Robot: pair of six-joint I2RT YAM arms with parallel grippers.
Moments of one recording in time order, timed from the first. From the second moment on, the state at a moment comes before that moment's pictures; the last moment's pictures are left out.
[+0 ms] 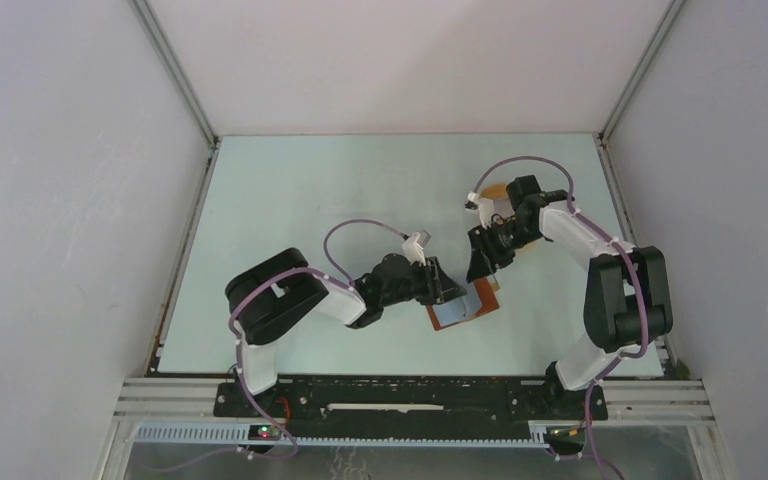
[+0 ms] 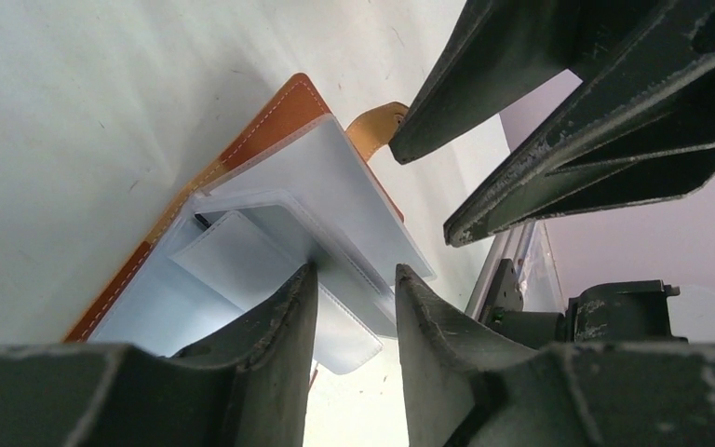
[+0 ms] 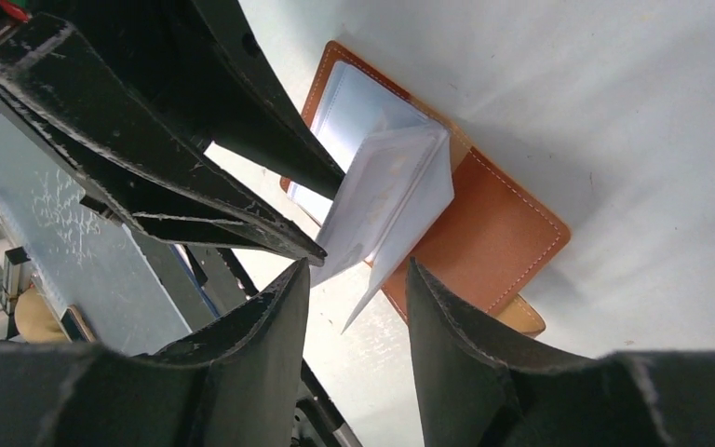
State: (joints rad) left arm -0.95 1.89 0.72 0.87 0.19 -0.94; right arm 0.20 1.64 1.14 -0.89 -0.74 -0.40
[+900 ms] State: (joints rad) left arm -0.94 2.01 0.82 0.91 0.31 -0.94; right arm 0.15 1.65 1.14 -0.86 -0.74 -0.36
